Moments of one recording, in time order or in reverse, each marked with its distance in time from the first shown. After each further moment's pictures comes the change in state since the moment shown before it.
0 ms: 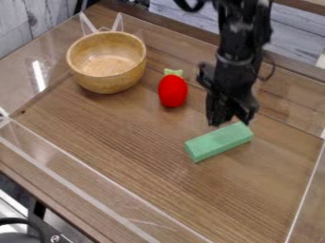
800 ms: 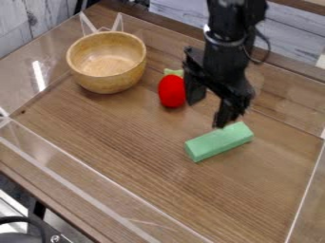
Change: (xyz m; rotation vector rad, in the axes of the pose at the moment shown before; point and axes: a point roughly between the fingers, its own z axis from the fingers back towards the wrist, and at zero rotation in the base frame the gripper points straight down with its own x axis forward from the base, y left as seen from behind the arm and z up) arm -0.015 -0.023 0.022 0.005 -0.021 0.012
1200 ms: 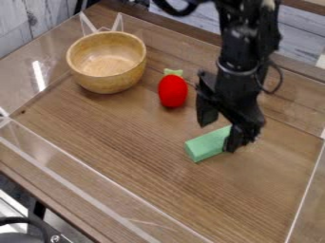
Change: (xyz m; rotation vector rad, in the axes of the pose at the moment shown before) arm -0.002 -0.019 -0.024 -0.021 0.013 -0.042
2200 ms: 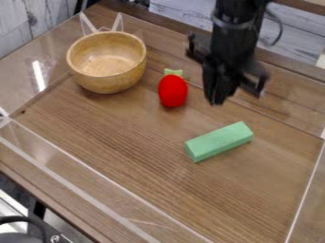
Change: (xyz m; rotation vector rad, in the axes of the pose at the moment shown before) arm 0.005 0.034 0.032 0.033 -0.054 0.236
